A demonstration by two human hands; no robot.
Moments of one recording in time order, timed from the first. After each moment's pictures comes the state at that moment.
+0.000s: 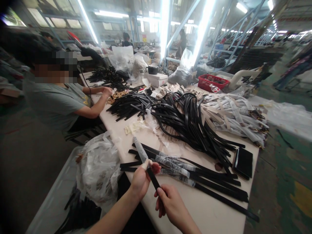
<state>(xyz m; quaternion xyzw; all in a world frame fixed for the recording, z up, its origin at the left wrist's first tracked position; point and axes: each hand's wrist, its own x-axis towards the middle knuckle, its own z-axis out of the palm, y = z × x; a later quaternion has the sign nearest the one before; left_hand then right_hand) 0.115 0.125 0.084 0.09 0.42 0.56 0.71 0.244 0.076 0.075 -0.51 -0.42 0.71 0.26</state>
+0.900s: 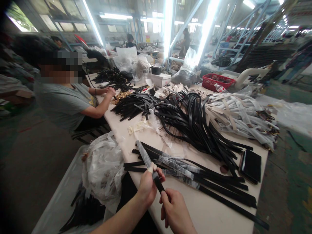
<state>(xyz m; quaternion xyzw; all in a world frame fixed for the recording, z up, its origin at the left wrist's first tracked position) 0.126 0.123 0.090 0.03 0.44 0.56 0.70 0.240 0.064 0.089 -0.61 -0.43 0.64 0.21</state>
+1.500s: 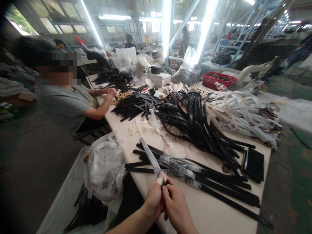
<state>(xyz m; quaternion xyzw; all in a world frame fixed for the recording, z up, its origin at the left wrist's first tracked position) 0.144 0.094 0.080 0.08 0.48 0.45 0.75 0.234 0.071 0.089 -0.61 -0.48 0.58 0.27</state>
